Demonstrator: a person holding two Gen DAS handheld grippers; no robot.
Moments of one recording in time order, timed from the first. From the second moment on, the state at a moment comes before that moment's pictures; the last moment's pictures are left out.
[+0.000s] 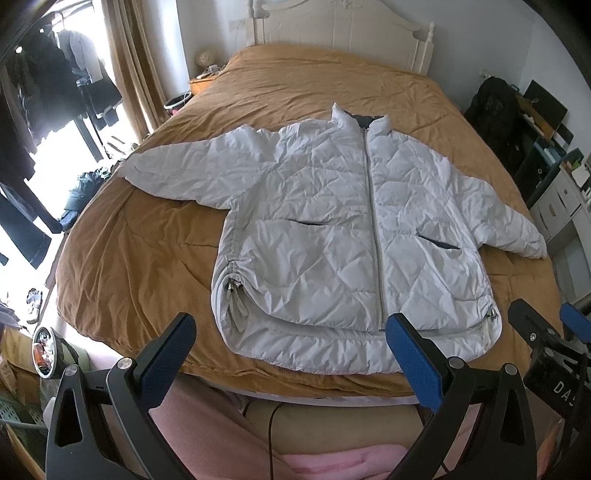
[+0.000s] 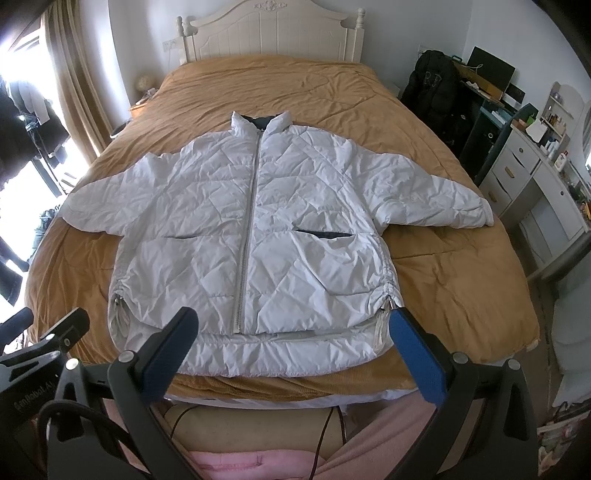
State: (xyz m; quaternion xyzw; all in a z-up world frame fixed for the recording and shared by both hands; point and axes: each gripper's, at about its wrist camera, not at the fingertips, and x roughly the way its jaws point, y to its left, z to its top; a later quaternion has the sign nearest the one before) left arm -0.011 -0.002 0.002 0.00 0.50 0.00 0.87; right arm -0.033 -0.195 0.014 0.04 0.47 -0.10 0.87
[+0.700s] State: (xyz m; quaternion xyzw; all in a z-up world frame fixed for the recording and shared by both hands) left arm 0.007 0.017 -0.017 -0.01 0.51 -0.01 0.86; right arm -0.023 -0.190 0.000 0.05 0.48 -0.10 0.87
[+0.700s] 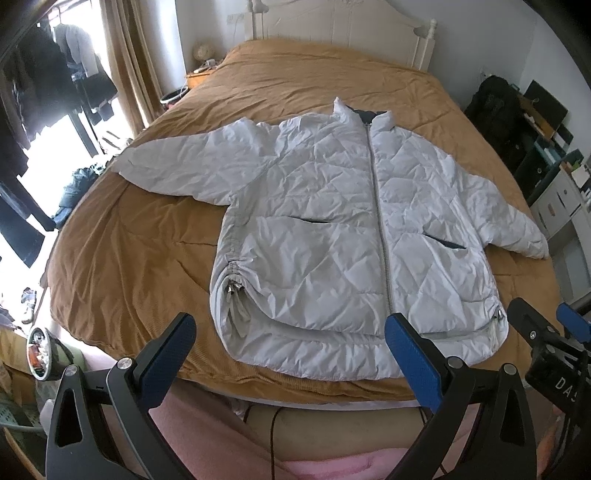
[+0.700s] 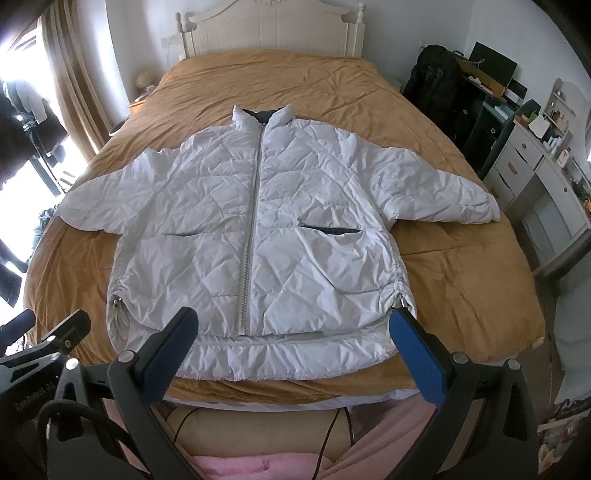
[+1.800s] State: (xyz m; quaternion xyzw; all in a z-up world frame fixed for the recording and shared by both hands) left arm 0.254 0.333 -0.148 -0.21 0.53 0.18 0.80; right arm 0.075 -0.185 -0.104 0.02 0.55 -0.10 0.83
